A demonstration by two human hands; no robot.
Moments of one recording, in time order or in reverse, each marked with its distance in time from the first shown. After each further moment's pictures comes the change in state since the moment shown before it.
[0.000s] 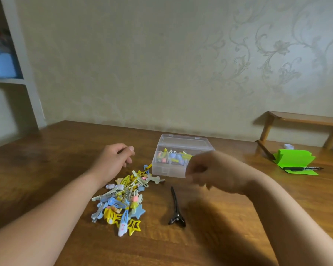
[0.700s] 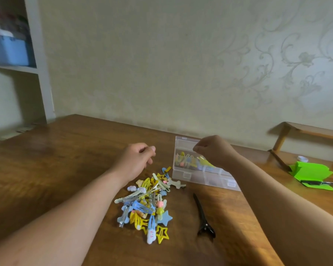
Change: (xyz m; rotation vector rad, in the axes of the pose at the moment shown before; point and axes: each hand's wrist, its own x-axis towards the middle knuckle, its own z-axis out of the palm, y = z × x) left_hand 0.008 -0.005 0.000 -0.108 -0.049 -0.011; right_hand 0.122 0.010 0.011 -0.003 0.350 0.277
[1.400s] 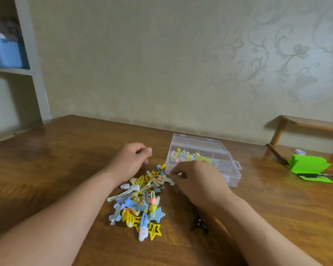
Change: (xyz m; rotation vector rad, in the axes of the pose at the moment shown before) left_hand -0.003 0.002 0.002 0.136 -0.049 0.028; right_hand -0.106 -0.028 0.036 -0.193 -0.005 -0.248
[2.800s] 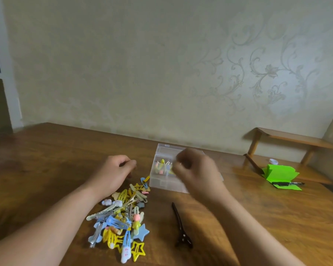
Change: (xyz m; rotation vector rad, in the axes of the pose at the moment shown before) left_hand 0.004 -0.002 0.003 -0.011 -0.006 0.003; right_hand 0.009 0.010 -0.034 0.274 0.287 0.081
